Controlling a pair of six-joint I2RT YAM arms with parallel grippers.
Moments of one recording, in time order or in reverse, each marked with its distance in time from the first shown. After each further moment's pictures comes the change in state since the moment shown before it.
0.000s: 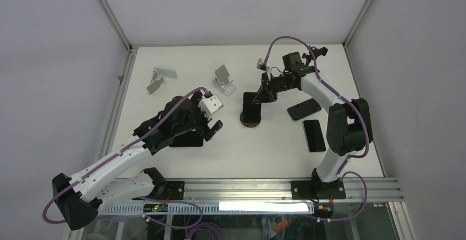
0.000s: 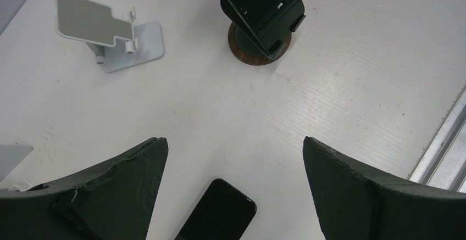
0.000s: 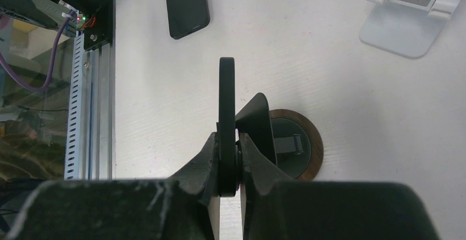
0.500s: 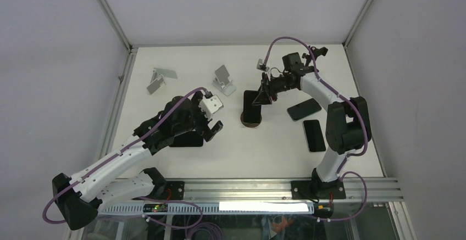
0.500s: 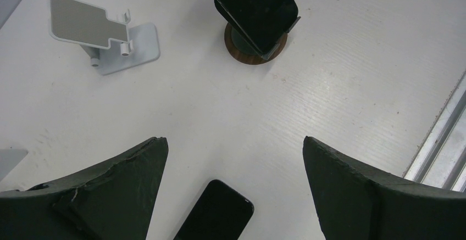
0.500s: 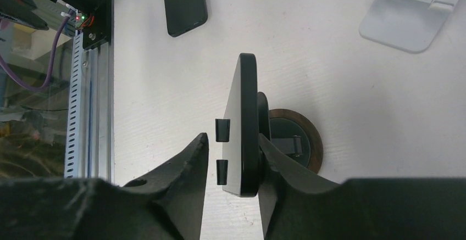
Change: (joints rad) left arm 0.000 0.000 0.000 0.000 0.018 0.000; right arm -0.001 0.019 0.004 -0.008 -0.006 -0.014
